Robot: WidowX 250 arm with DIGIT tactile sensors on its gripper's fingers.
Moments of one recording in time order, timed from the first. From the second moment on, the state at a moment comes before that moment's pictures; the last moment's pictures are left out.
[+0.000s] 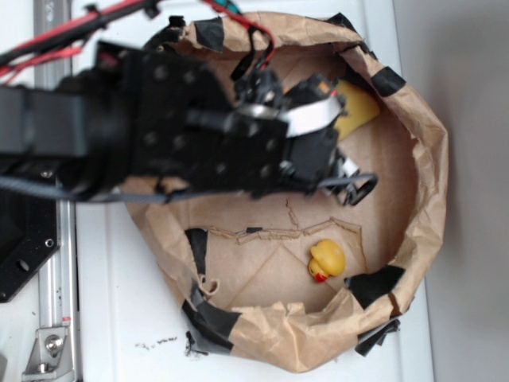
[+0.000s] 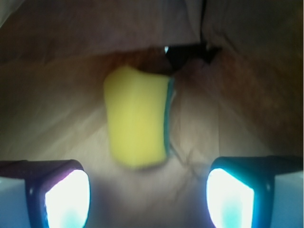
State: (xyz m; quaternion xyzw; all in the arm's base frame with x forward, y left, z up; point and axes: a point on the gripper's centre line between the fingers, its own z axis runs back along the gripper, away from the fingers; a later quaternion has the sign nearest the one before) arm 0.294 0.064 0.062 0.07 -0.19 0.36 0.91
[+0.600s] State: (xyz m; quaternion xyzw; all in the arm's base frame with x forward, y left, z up) arm 0.314 0.088 0.045 0.08 -0.17 0.35 0.92
